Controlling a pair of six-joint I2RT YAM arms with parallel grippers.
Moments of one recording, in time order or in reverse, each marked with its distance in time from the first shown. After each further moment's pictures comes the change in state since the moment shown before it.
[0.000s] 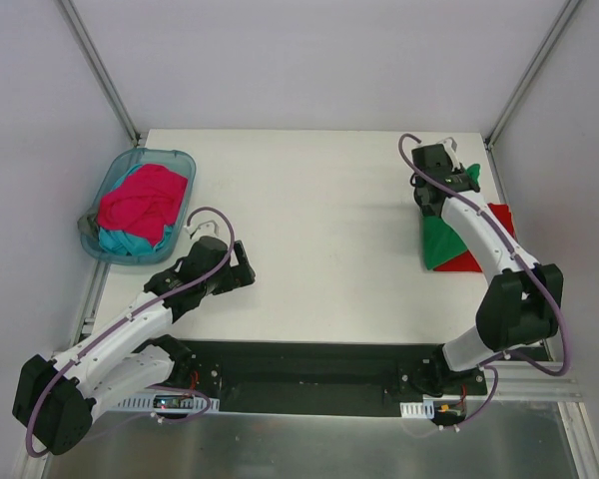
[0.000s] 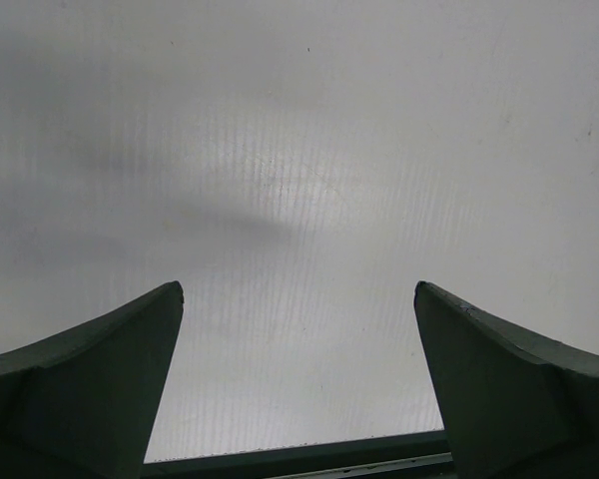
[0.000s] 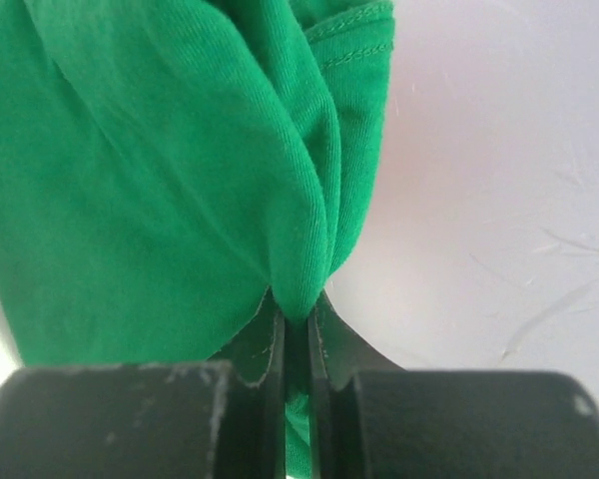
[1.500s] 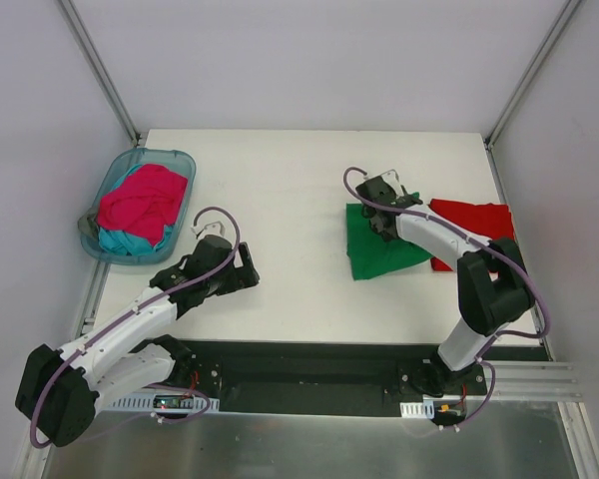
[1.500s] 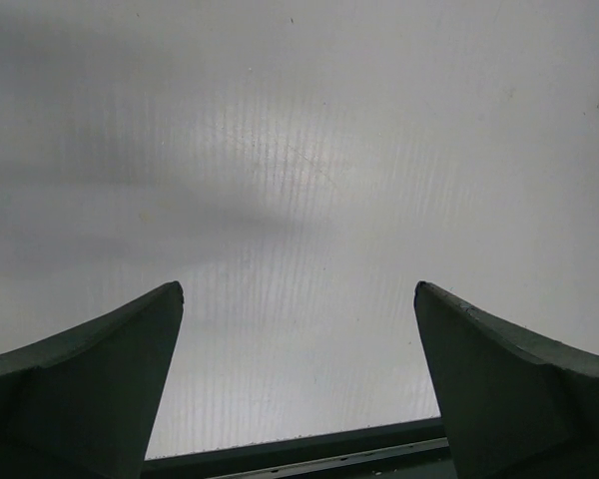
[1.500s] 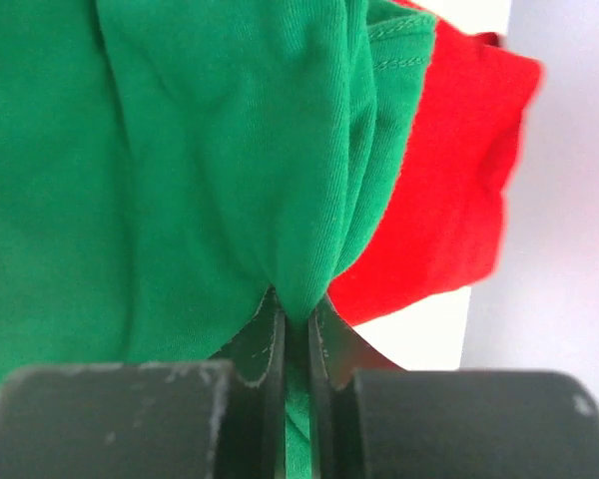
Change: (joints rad) left arm -0.006 0.058 0.005 0.019 0.051 0.000; right arm 0.249 0.147 -0.164 0.106 -0.185 0.270
